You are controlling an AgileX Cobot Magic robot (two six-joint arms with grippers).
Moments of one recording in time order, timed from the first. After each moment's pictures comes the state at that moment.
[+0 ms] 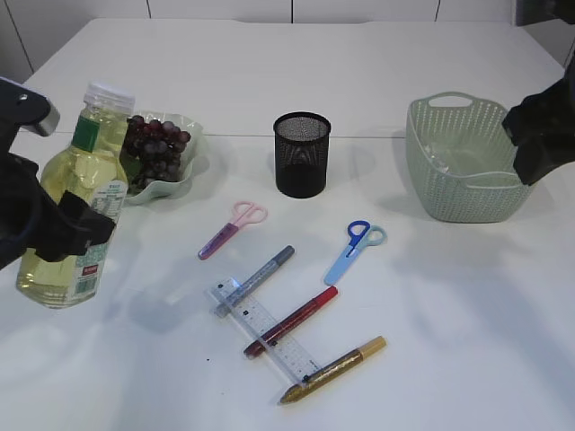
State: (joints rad) left arm -0.35 1.37 -0.70 -0.09 0.18 0.19; right arm 0.29 1.41 -1.26 -0.16 1.14 0.09
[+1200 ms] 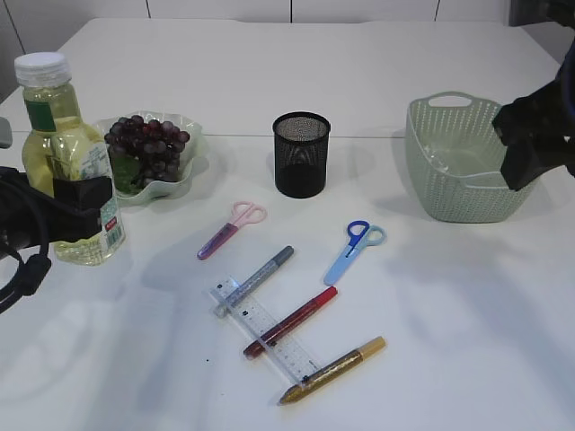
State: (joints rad) left arm -0.35 1.51 -0.44 -0.15 -0.67 0.03; right arm 0.29 1.41 -1.26 -0.10 1.15 0.09
